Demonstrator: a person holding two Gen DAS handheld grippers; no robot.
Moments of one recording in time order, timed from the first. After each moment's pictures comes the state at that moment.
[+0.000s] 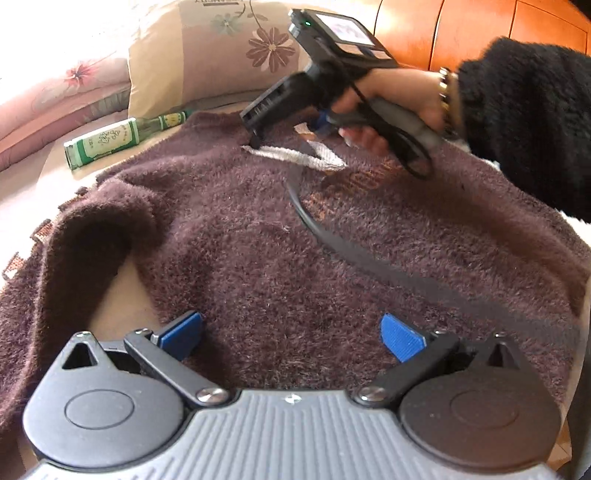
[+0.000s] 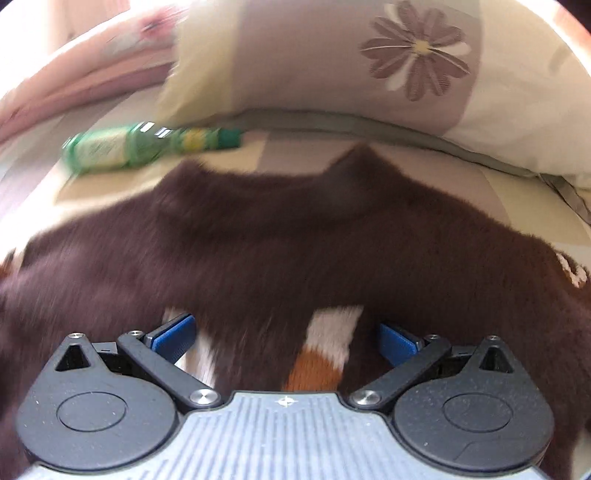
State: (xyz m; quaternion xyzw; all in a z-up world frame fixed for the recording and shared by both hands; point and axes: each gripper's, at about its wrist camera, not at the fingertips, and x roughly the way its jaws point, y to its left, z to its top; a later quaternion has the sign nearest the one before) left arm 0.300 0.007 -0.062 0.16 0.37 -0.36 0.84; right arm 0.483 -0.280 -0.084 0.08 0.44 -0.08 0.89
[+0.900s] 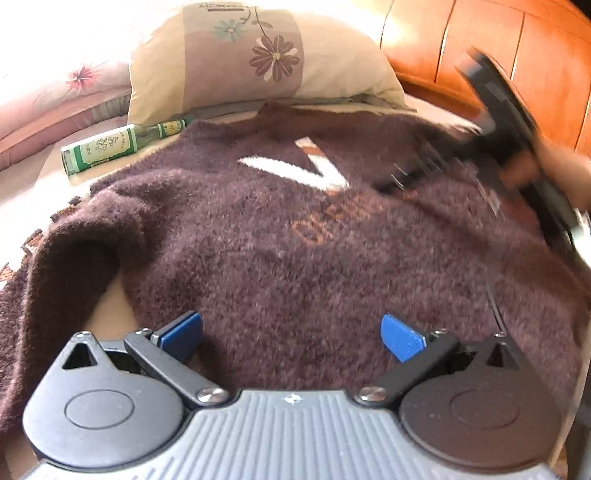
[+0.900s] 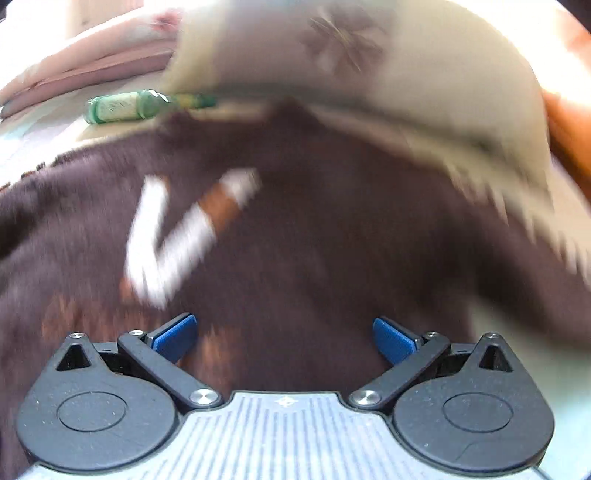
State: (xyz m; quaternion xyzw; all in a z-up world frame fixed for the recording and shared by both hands) left arm 0.308 -0.005 -0.061 0.13 0.36 -0.36 0.85; right arm 0.314 -0.309 -0.091 0.05 0.42 -0.07 0.90
